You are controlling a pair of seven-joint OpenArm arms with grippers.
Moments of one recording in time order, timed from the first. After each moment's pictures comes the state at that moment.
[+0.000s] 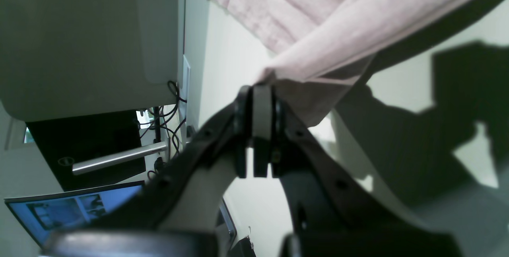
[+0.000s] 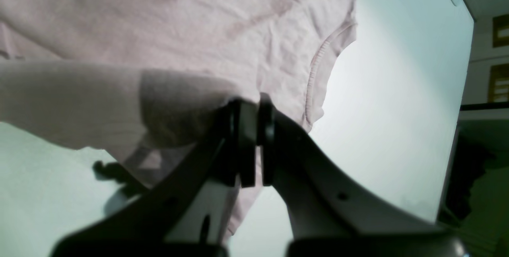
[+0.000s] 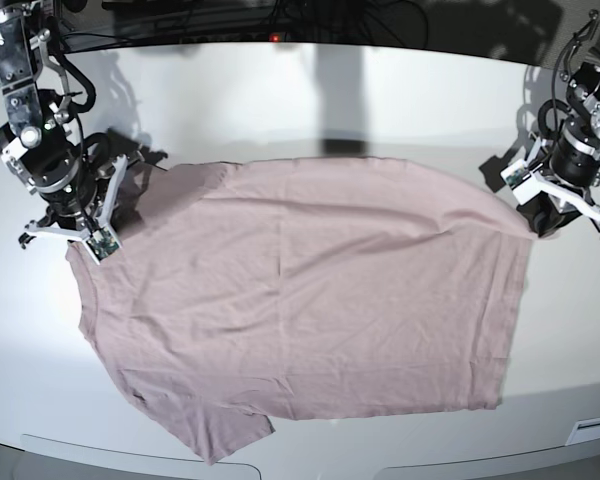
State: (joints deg) left arm 17.3 -41.9 14.7 97.7 32.1 -2.6 13.9; right arm -14.0 36.4 -1.0 108.8 3.4 15.6 -42.0
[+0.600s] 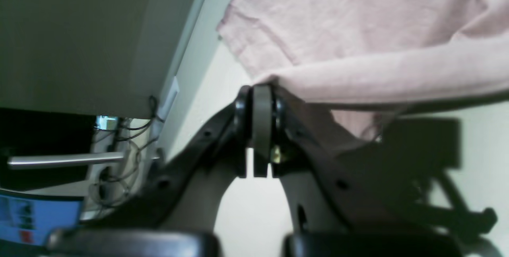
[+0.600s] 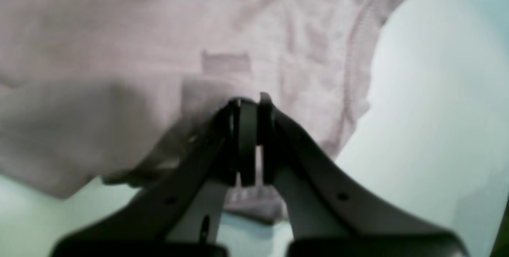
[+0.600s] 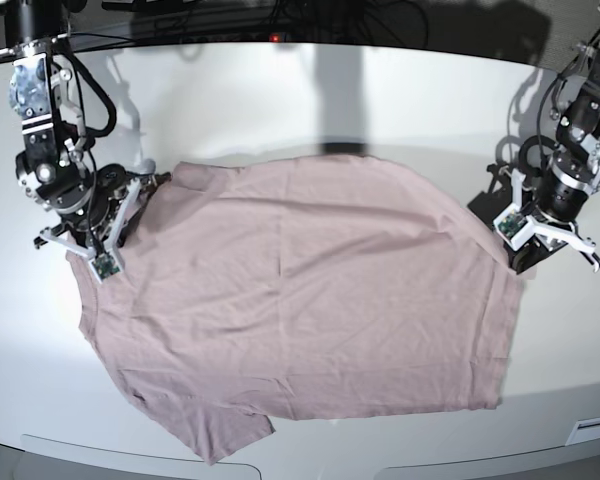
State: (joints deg) left arm 8.1 -36.3 14.7 93.5 19.6 -5.0 9.5; right arm -4.3 30.0 -1.0 94.4 5.5 16.5 -41.3
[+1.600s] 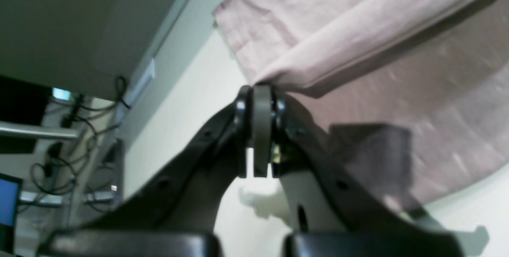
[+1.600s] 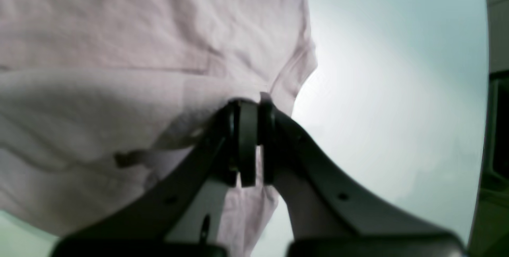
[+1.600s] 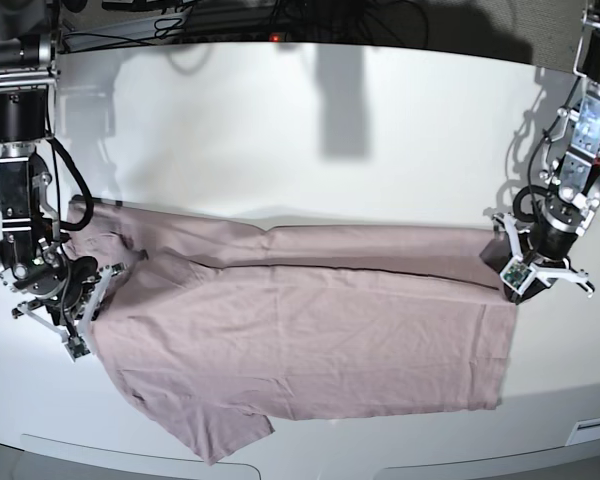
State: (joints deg) left arm -6.2 -29.1 14.7 69.3 15.1 -5.0 -1.2; right arm 16.2 29.9 -1.0 74.3 4.6 22.0 -40.3
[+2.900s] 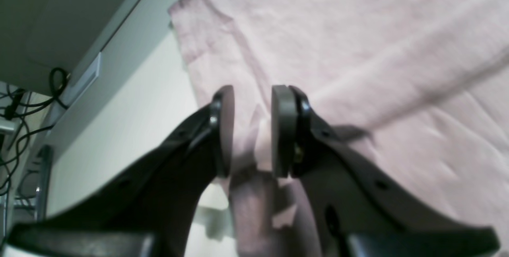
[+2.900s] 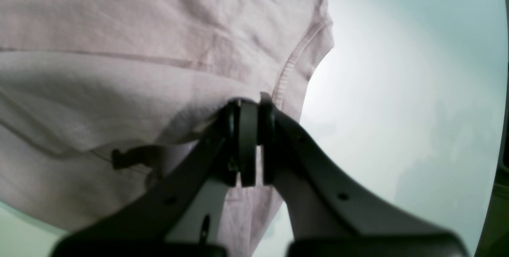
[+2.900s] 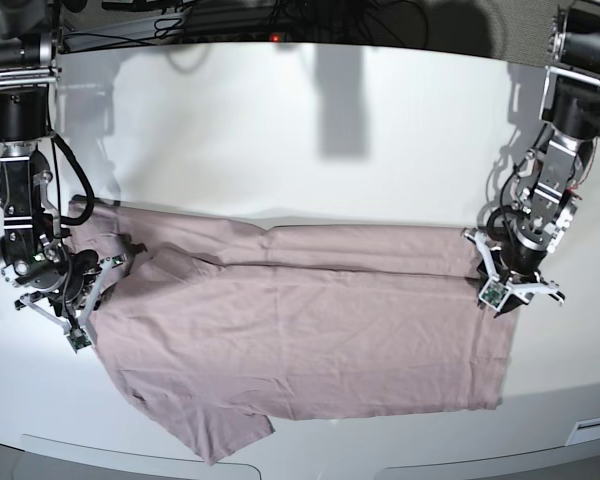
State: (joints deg) left arm -19.0 -20.1 14.6 44.5 16.1 -5.2 -13.5; right arm 16.1 29.8 -1.0 72.1 4.7 23.0 -40.5
